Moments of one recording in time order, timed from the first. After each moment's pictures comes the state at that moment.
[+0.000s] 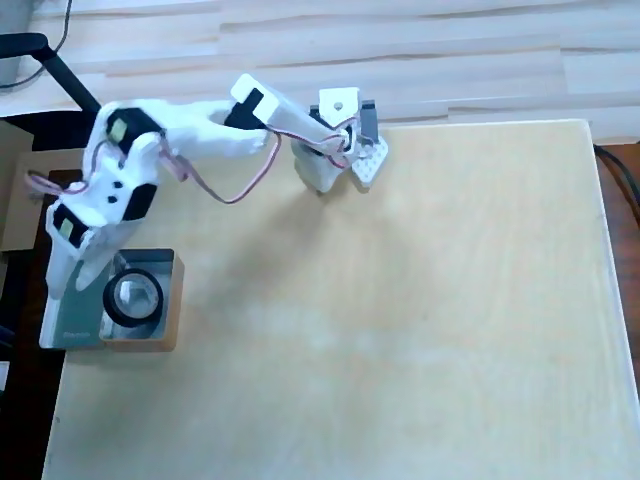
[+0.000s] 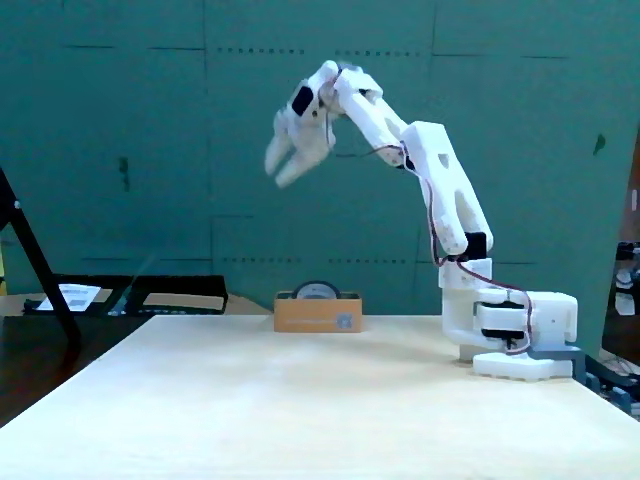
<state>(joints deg) 42.3 63.5 12.1 88.3 -1.6</state>
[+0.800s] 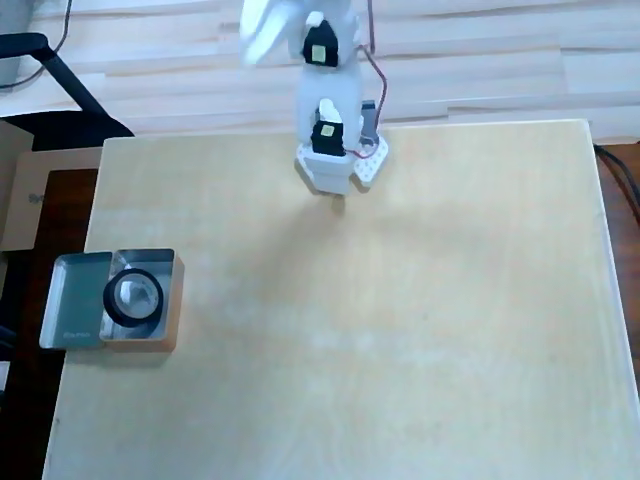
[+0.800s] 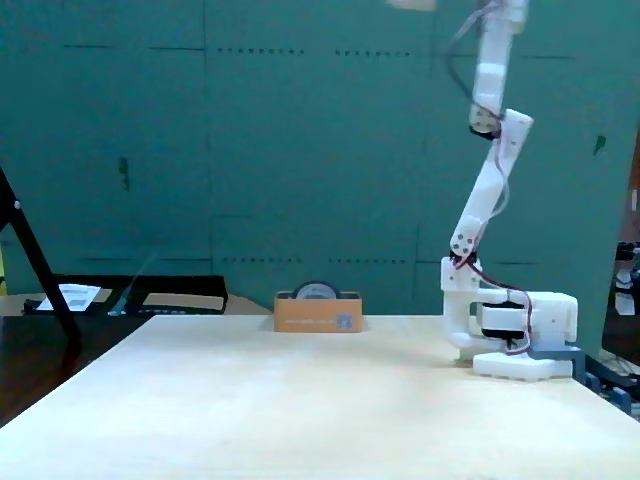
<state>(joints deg) 12.0 115.4 11.9 88.4 -1.1</state>
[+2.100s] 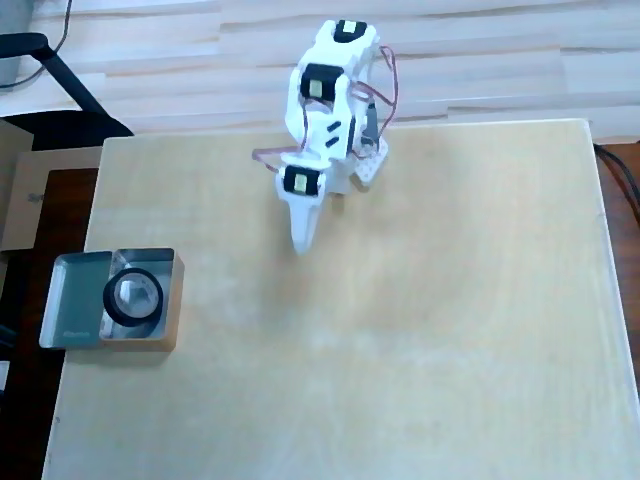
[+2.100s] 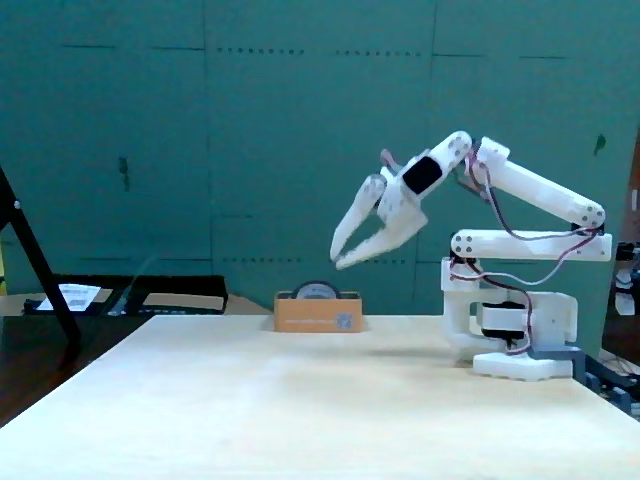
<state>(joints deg) 11.7 178.6 153.0 65.0 5.5</state>
